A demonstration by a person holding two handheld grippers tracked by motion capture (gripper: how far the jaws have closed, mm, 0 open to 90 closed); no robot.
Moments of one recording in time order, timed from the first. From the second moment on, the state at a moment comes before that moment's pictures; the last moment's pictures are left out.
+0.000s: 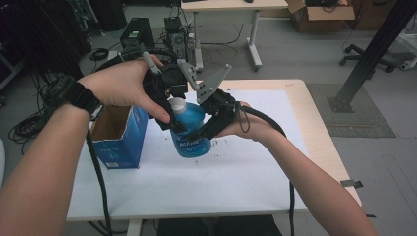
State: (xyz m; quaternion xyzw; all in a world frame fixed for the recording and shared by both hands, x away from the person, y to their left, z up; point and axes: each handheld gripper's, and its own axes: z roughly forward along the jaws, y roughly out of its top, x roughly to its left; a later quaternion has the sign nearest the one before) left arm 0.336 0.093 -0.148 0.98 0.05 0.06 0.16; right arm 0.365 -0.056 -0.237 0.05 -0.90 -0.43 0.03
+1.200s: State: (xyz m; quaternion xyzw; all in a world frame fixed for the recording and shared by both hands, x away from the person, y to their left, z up) left arm 0.340 0.086 -0.150 0.99 0.05 0.04 0.14; right arm 0.366 -0.061 -0.238 0.04 -0.90 -0.44 0.03
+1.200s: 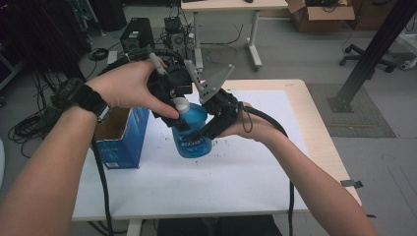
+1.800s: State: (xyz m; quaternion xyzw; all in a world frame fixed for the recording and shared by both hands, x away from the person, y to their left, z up) left arm 0.340 0.084 -0.150 0.99 0.06 0.04 0.14; right arm 0.367 -0.061 -0.239 0.04 -0.90 -0.43 0.04
